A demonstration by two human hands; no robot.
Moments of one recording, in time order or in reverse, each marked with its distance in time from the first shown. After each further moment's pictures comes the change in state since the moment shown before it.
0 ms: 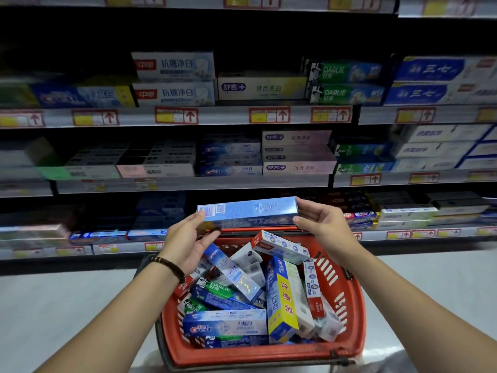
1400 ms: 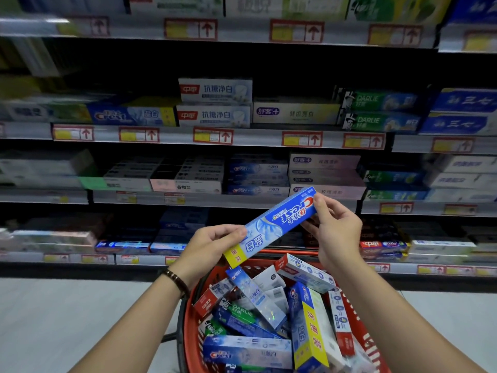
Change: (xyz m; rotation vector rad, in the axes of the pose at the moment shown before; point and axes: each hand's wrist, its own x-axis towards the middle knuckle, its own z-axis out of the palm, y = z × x) left_hand -0.029 0.041 -0.016 0.611 -0.373 0.253; right_hand 0.022 -0.052 0.086 0.412 0.408 -0.018
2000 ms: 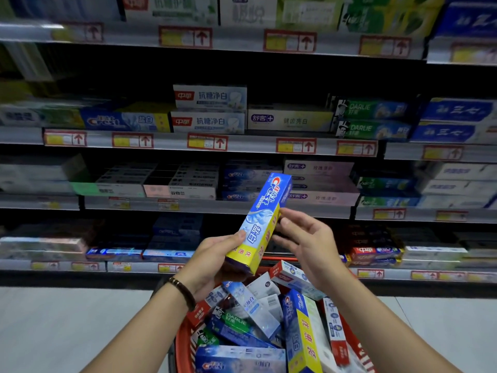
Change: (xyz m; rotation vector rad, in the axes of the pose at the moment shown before) left_hand 0.008 -0.002 0.024 -0.246 -0.051 -0.184; right_hand -0.015 0.008 0.002 0.030 -0.380 0.111
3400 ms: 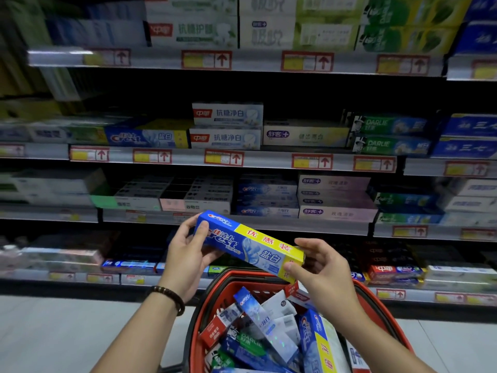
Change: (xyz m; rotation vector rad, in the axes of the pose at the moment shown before) left_hand 0.011 0.022 -0.058 -0.238 0.378 0.423; right_hand -0.019 0.025 -0.006 -0.464 0.036 -0.161
